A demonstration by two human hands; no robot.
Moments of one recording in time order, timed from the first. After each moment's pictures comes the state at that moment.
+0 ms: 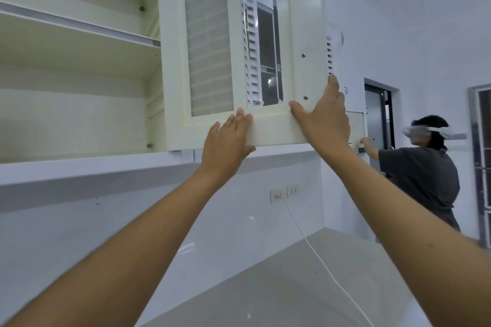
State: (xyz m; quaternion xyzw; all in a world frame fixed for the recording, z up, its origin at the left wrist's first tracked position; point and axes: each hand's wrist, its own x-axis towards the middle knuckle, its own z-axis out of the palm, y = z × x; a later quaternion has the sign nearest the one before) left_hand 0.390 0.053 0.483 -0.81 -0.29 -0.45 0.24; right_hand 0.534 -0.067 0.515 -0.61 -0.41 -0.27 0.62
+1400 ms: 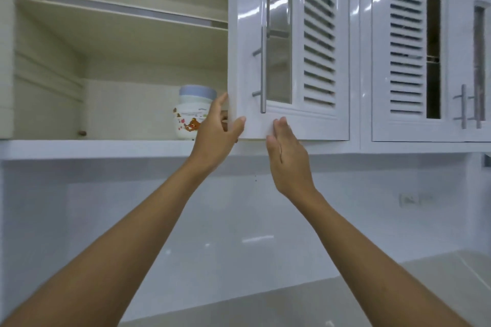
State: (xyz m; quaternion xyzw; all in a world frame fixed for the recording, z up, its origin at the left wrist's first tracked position) left_hand -0.026 0.050 0.479 -0.71 -0.28 -0.64 -0.10; right_hand 0.133 0.059 0.426 -0.43 -0.68 -0.13 0.58
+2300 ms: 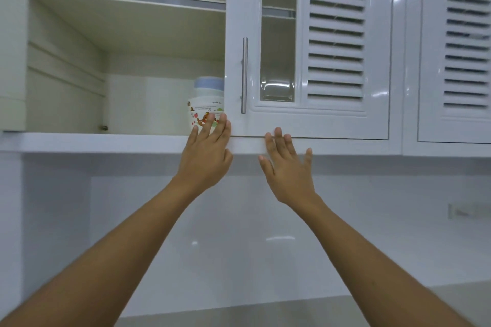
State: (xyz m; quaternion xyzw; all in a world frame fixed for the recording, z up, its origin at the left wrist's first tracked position) left_hand -0.069 0.127 0.439 -0.70 -0.54 -0.33 0.34; right_hand 0.125 0.147 0.407 -0.53 -0.73 -0.22 0.38
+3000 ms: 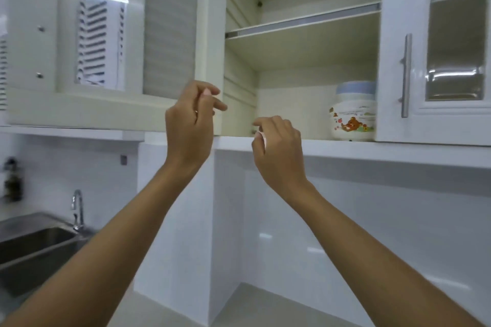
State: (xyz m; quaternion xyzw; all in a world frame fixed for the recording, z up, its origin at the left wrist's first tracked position) left_hand -0.223 -0.105 0.476 -0.49 -0.41 -0.70 0.32; right_hand -0.127 0.016 0.445 -0.14 -0.75 -0.12 0.63
